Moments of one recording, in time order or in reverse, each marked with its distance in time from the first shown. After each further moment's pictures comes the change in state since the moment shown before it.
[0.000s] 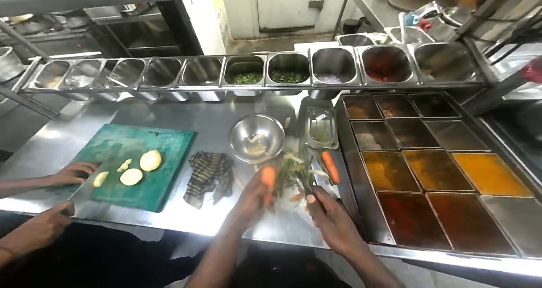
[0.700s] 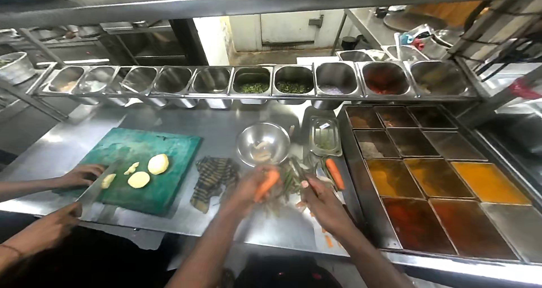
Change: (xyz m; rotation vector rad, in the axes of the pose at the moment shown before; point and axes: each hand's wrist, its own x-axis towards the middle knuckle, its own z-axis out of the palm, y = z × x) left_hand 0.001 0.043 -0.019 0.153 0.035 -0.098; right_hand 0.038 -0.024 0.013 0.039 -0.040 0.088
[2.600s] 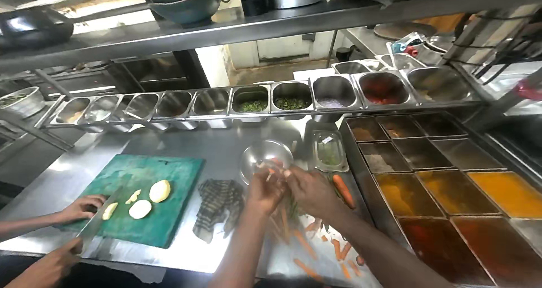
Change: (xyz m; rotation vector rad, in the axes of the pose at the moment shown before) left_hand 0.060 0.029 0.028 -1.044 0.220 -0.044; right_hand 0.057 -0.071 -0.003 -0.576 0.015 -0.302
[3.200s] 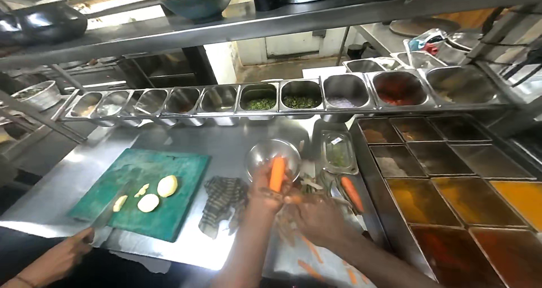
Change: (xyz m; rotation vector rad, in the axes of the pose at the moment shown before) left_hand -0.014 0.010 0.013 -0.015 -0.057 -0.056; right_hand -0.028 -0.003 0.032 -0.163 0.144 -0.190
